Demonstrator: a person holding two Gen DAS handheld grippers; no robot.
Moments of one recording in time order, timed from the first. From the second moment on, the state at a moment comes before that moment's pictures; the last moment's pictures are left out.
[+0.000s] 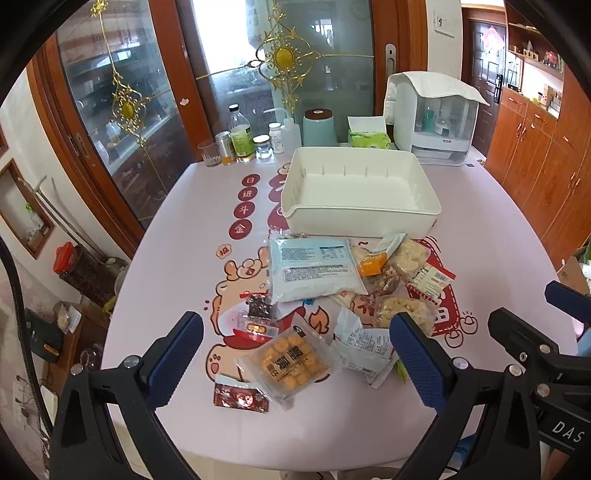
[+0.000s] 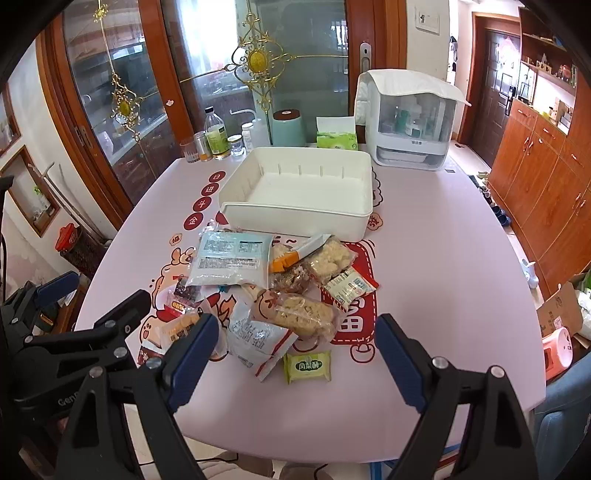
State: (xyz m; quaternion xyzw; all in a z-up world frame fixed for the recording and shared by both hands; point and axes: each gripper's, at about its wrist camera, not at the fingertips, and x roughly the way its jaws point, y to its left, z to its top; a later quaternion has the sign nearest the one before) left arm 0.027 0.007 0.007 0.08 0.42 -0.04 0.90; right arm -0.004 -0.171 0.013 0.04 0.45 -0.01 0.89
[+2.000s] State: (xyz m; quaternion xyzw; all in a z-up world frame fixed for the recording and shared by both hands) left arm 0.042 0.095 -0.033 -0.01 0.46 0.02 0.89; right arm 0.039 -0.134 -0.025 -0.06 0.47 0.15 0.87
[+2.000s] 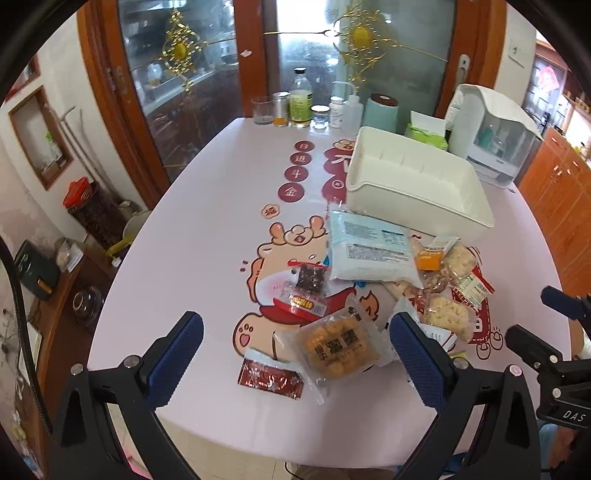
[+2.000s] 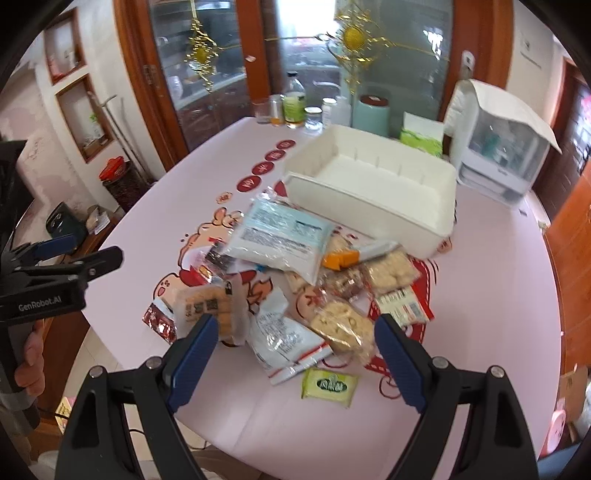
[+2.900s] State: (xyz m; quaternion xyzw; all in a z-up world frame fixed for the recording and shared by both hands) left arm 0.082 0.074 -0.157 0.10 0.54 -0.15 0.82; right arm 0.079 -0.093 -0.150 -0.14 0.58 0.18 0.78
